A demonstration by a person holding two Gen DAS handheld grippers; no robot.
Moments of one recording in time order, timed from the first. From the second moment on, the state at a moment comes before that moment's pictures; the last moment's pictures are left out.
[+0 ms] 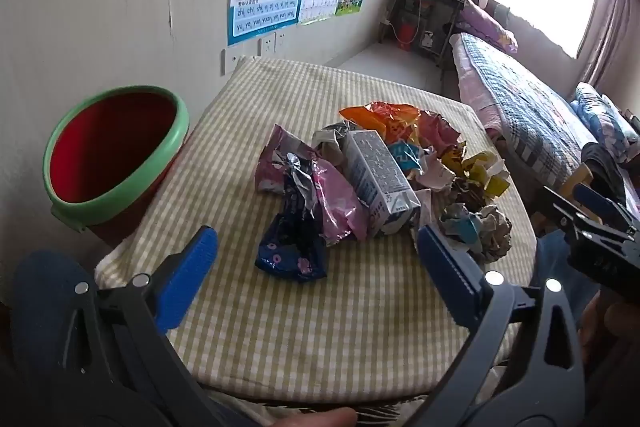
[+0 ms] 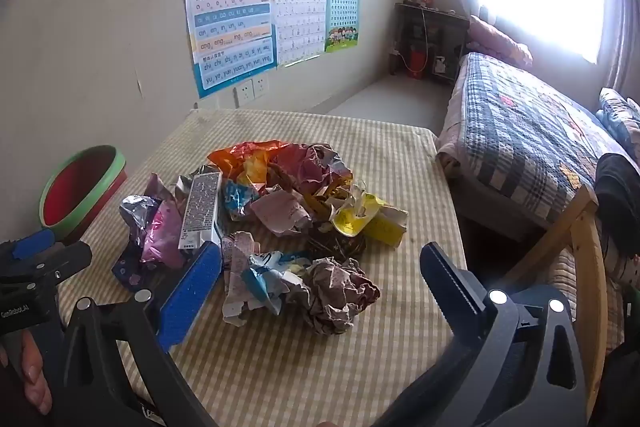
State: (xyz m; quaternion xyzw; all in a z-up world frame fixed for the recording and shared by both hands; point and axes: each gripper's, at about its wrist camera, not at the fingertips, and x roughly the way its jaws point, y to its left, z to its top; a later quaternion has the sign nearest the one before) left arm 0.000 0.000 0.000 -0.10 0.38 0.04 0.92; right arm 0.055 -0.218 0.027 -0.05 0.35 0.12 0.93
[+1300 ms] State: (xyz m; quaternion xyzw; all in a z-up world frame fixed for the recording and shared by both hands) left arm -0.002 -0.005 0.005 -0.09 0.36 0.03 0.93; right arm 0.055 -0.218 0.028 -0.04 0.36 0.12 0.93
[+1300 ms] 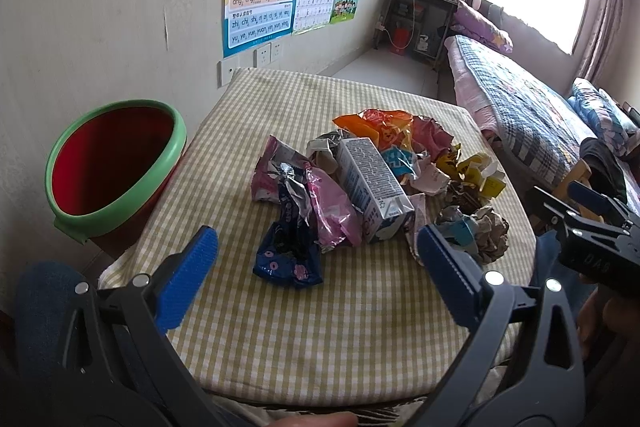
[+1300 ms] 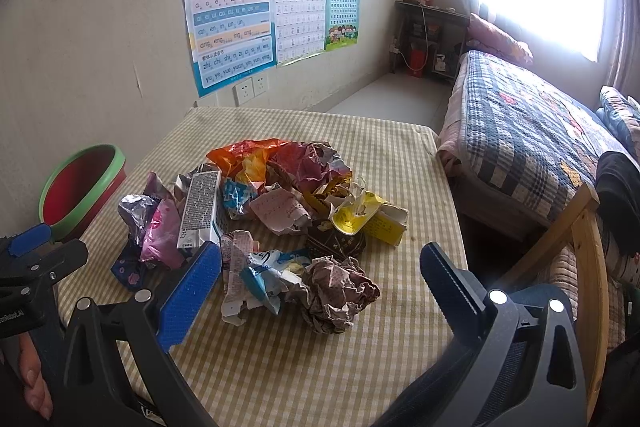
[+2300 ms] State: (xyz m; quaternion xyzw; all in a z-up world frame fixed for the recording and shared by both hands) left arm -0.002 -0.005 0.005 -0.09 0.36 0.03 0.93; right arm 0.055 -0.219 0.027 -0.04 0.36 0.12 0.93
